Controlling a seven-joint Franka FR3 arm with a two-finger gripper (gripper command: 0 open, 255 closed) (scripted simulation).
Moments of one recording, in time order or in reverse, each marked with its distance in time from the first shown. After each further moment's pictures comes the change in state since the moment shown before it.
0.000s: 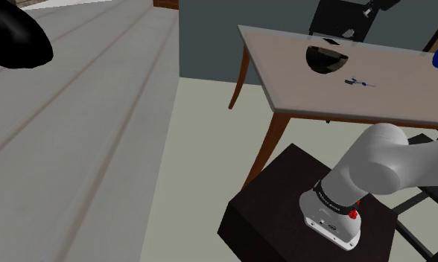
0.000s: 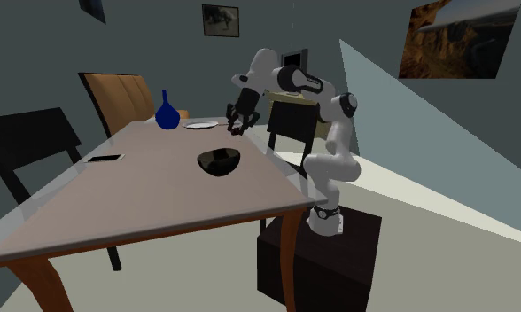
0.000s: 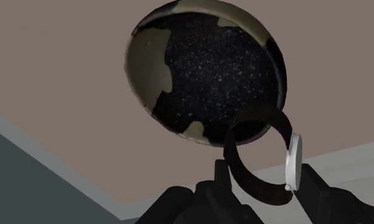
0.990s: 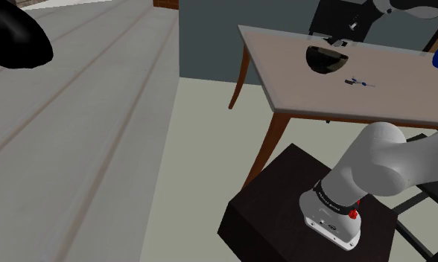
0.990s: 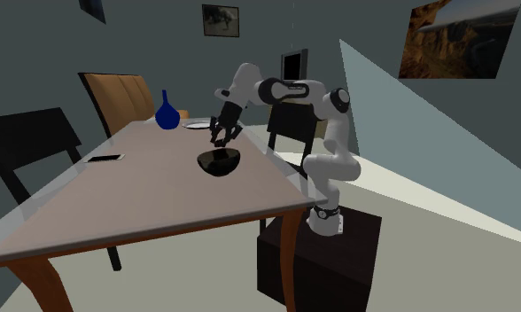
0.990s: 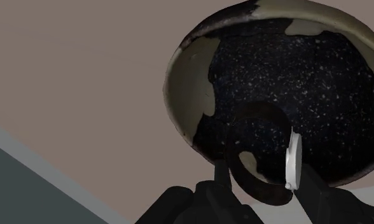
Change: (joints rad) arm 0.078 0.121 -0.200 0.013 -0.029 0.163 -0.089
